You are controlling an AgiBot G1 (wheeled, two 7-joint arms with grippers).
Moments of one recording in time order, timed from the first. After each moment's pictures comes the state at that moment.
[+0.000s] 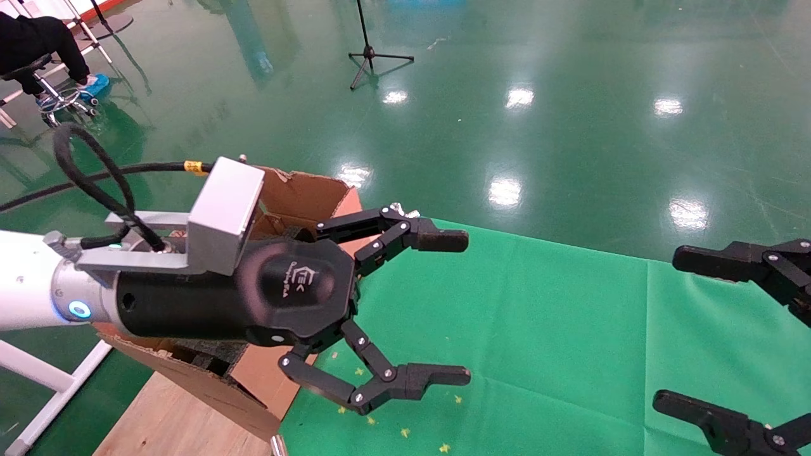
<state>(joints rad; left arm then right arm) -1.07 0.61 0.28 -1.29 0.73 1.50 -0.19 1.09 -0.59 -0.34 1.26 -0.69 -1.47 0.15</state>
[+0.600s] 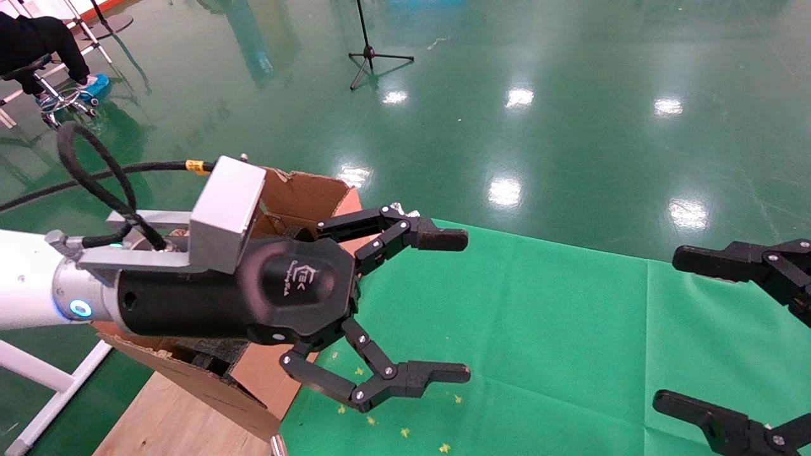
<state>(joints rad) -1.07 0.61 0.28 -1.28 0.73 1.50 -0.19 1.09 -0.59 -0.34 1.26 -0.69 -1.47 0.15</state>
